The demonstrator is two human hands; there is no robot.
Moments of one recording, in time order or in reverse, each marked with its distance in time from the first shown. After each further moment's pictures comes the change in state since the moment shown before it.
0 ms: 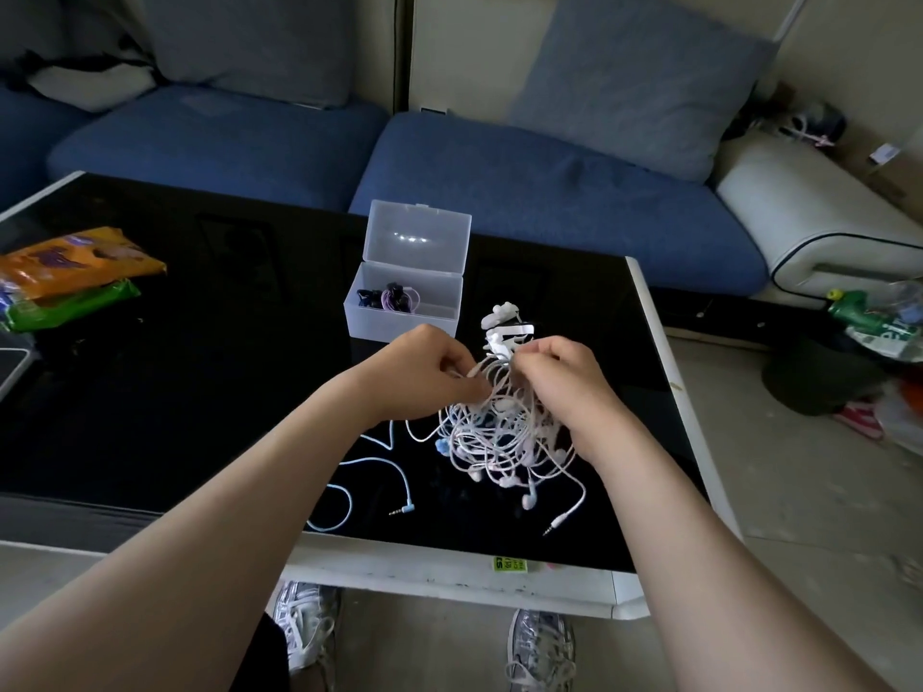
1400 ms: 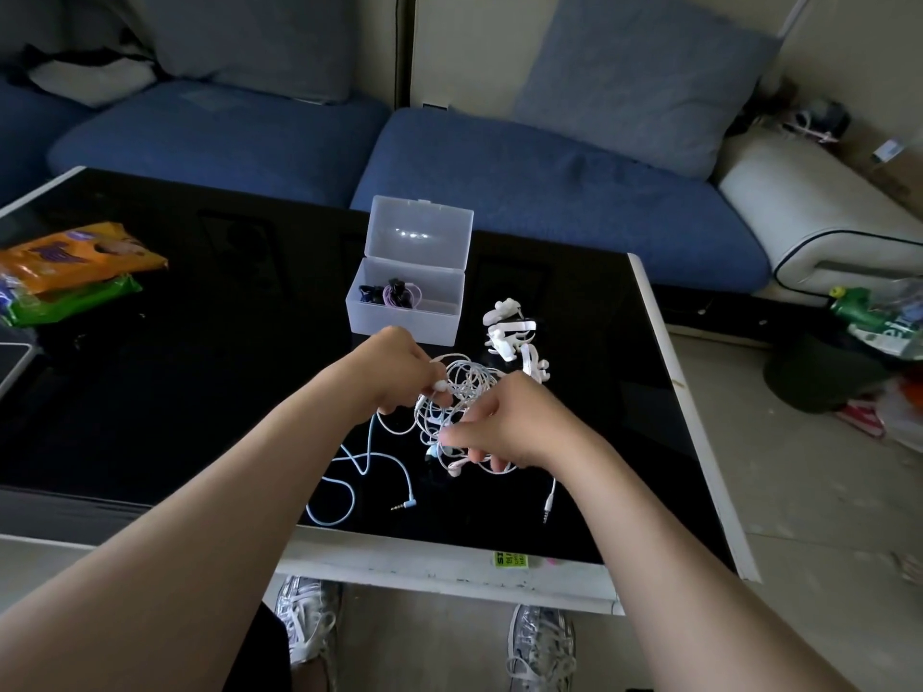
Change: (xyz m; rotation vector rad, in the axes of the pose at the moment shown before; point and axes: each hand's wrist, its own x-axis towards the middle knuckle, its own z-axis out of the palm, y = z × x) left_hand 0.010 -0.030 -0.007 -0.193 0.012 -0.390; right_hand -0.031 -0.001 0.027 -0.511 -0.388 -0.083
